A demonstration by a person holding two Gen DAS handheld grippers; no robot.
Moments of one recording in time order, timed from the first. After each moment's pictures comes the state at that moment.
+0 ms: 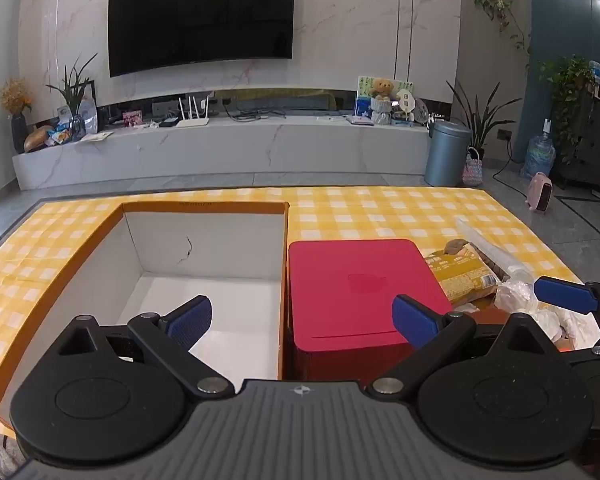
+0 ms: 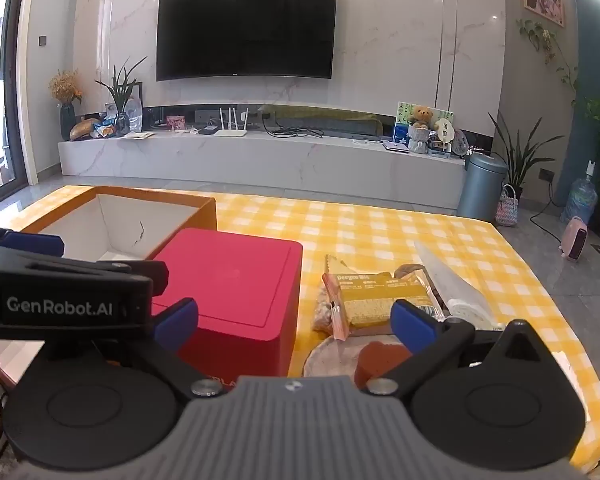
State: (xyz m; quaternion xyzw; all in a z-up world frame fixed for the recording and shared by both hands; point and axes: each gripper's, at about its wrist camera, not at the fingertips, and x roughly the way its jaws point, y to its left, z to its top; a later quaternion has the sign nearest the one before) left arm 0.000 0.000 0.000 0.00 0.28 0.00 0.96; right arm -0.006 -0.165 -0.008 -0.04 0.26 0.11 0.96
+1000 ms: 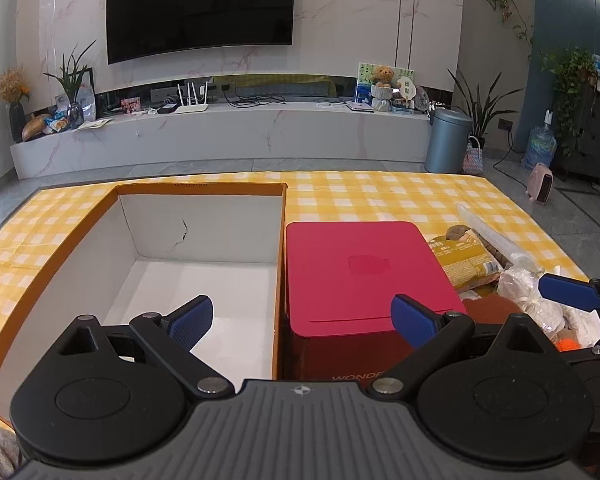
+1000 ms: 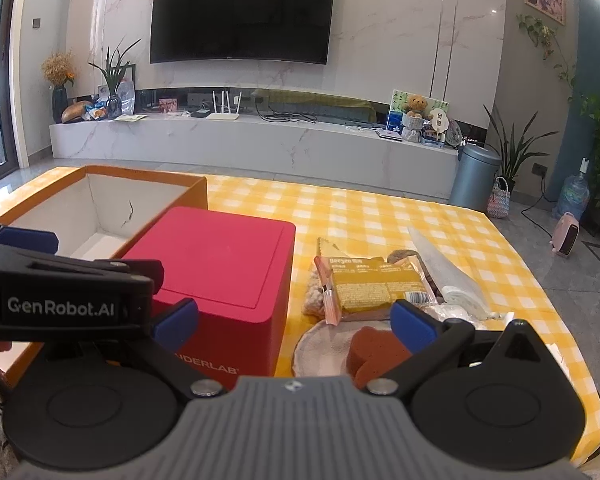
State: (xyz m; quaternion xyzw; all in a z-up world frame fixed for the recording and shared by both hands) left arm 0.004 0.000 -0.010 -0.01 0.31 0.00 0.95; right arm -0.004 -0.163 -0.012 -0.06 0.28 0.10 0.95
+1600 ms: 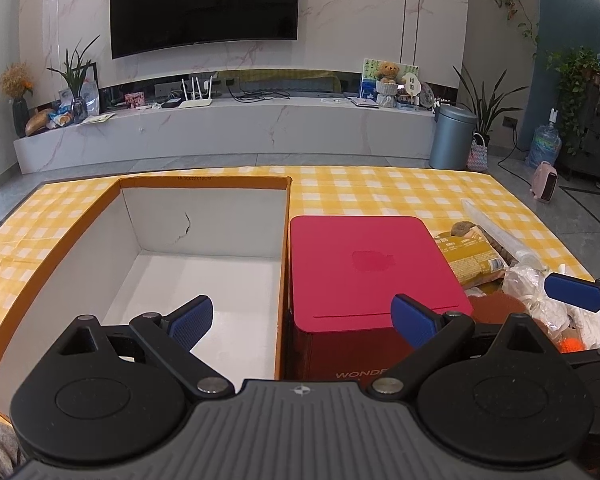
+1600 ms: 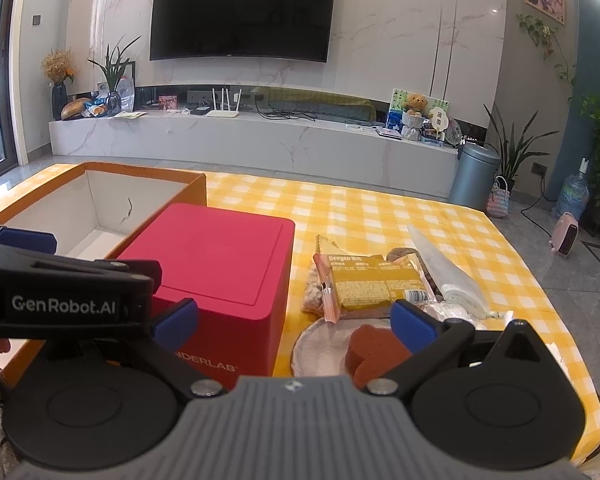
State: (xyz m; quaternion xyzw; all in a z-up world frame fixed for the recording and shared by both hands) left arm 0.006 0.001 -0.014 -0.01 0.31 0.00 0.95; right arm -0.003 -0.163 -0.015 -0.07 0.29 0.09 0.95
